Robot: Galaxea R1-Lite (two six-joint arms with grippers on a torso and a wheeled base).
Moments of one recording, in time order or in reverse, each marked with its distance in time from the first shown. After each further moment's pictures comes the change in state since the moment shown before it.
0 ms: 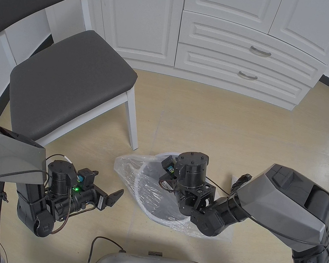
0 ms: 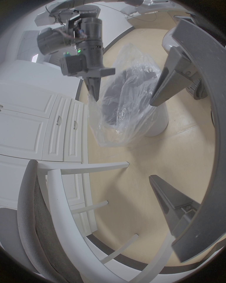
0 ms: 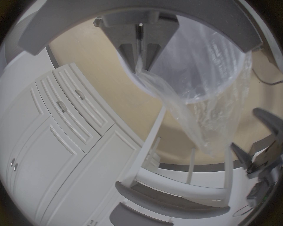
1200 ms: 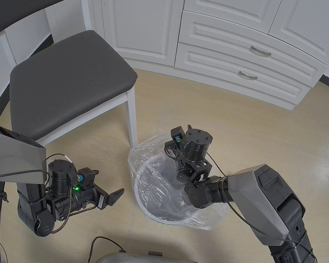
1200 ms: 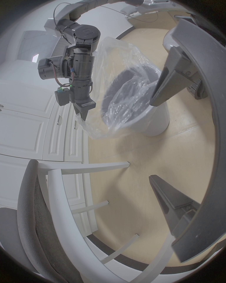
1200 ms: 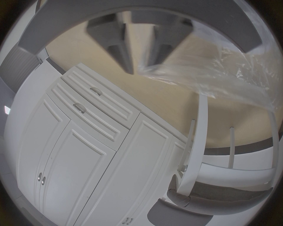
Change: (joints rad) left arm 0.000 0.002 -0.009 -0.001 0.000 -0.002; right arm -0.103 0.239 -0.531 -0.012 -0.013 0.014
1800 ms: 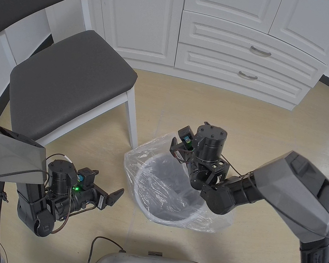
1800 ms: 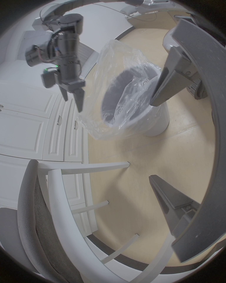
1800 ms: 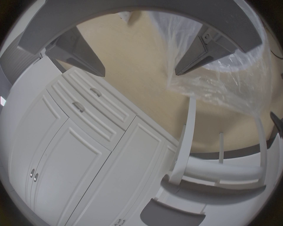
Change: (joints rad) left arm 0.000 -0.001 0.003 0.000 0.000 0.001; right arm 0.026 -0.257 0.372 -0.009 0.007 -0.007
